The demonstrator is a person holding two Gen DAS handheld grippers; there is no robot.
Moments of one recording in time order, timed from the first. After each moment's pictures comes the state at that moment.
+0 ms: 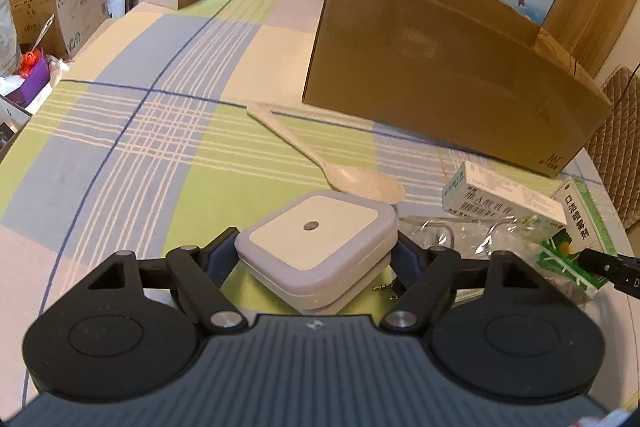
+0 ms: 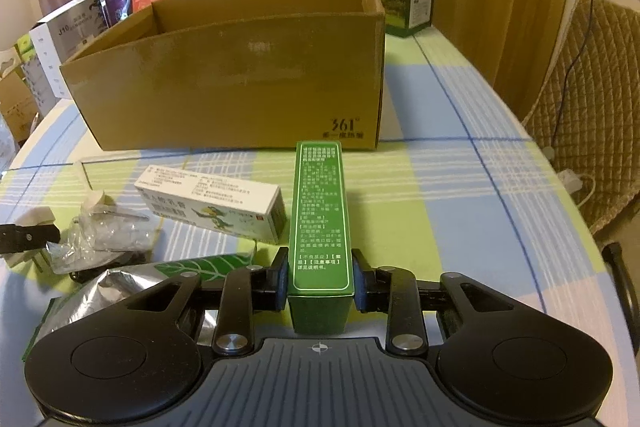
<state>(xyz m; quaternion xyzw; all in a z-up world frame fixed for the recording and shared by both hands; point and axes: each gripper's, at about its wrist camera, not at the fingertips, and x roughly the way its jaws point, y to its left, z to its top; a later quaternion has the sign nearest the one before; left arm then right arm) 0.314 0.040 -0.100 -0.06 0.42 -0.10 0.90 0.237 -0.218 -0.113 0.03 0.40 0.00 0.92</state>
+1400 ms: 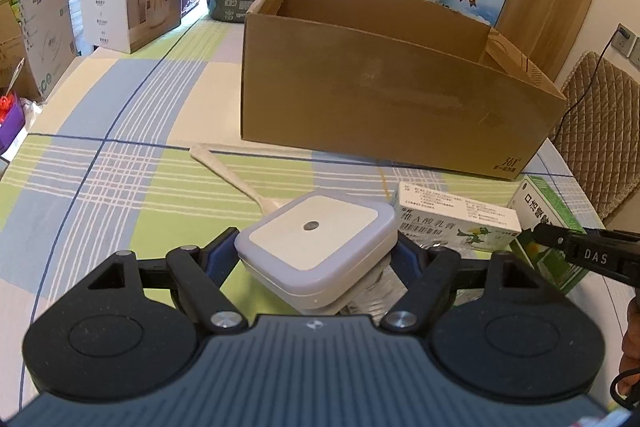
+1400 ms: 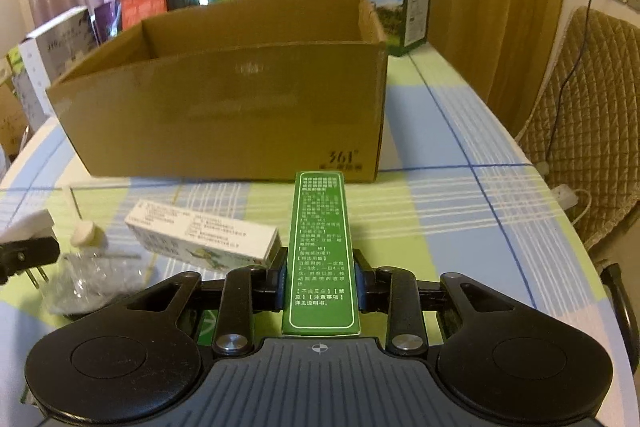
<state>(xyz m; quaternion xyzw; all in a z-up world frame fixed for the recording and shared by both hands) 0.312 0.002 -0.076 -0.02 0.39 -0.15 0.91 0.257 -0.215 -0.106 0.03 0.38 -0.01 0.92</state>
